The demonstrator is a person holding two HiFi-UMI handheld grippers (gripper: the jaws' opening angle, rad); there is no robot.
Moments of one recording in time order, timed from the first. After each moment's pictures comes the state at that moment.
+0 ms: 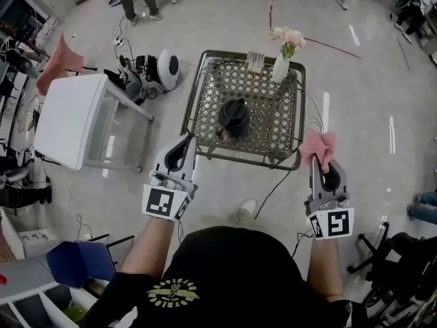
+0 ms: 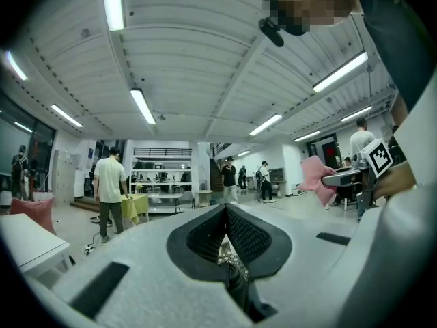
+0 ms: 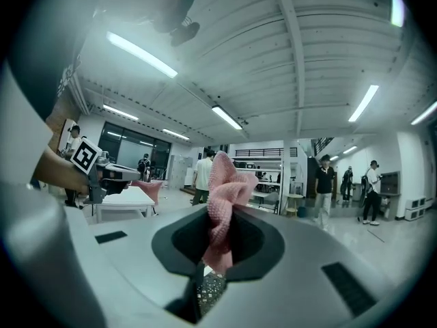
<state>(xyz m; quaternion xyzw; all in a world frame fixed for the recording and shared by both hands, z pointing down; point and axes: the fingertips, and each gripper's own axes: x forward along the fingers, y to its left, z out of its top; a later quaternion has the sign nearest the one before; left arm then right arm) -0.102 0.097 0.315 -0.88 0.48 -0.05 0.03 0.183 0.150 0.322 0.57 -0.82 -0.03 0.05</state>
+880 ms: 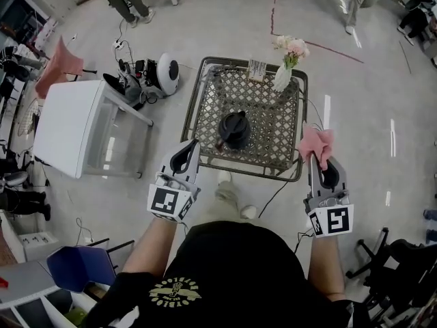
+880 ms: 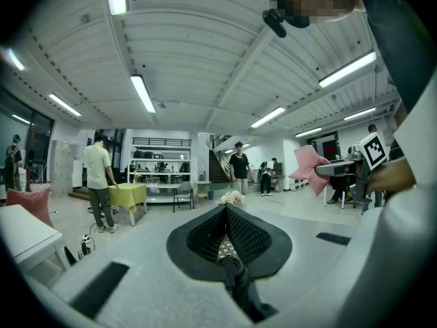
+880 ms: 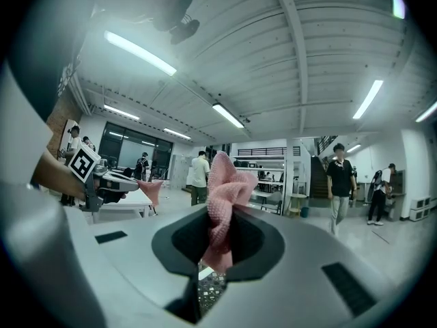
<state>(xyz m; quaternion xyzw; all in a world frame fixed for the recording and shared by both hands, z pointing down) -0.099 0.051 0.350 -0.88 0.47 -0.07 -0.01 0.179 0.090 0.325 0.56 -0.83 -0.03 0.05</state>
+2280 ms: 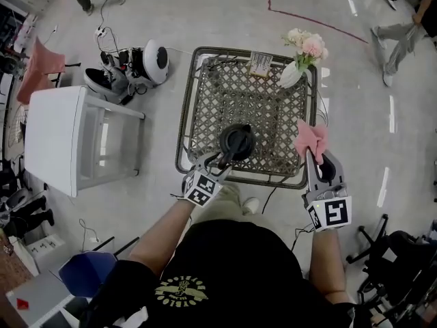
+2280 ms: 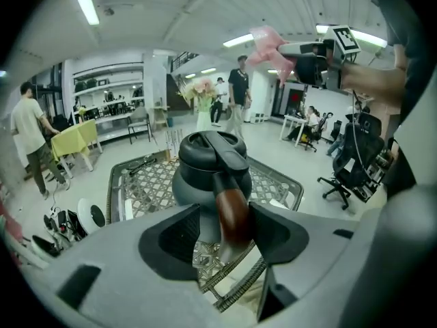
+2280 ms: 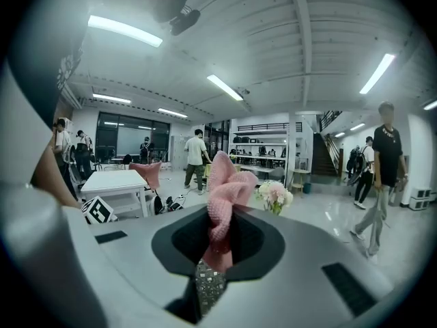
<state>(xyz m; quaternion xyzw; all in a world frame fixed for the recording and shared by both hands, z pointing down) -0.059 0.003 0.648 -0.88 0.27 -0.36 -0.14 0.154 -0.028 0.409 0.55 -0.83 0.05 0.12</state>
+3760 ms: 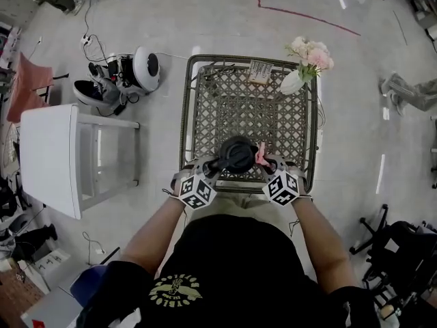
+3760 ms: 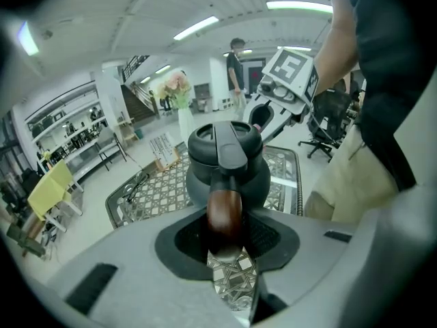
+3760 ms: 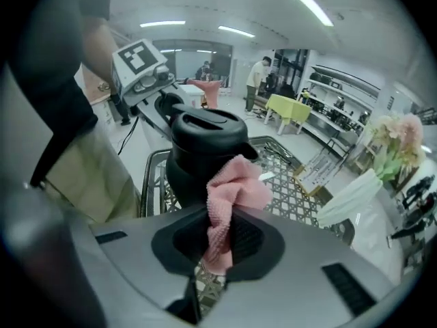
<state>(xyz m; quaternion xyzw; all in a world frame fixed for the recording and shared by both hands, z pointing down) -0.090 -0.049 0.657 -0.89 0.14 -0.42 -0.01 0.033 -0.044 0.661 0.28 -0.85 0.08 0.45</state>
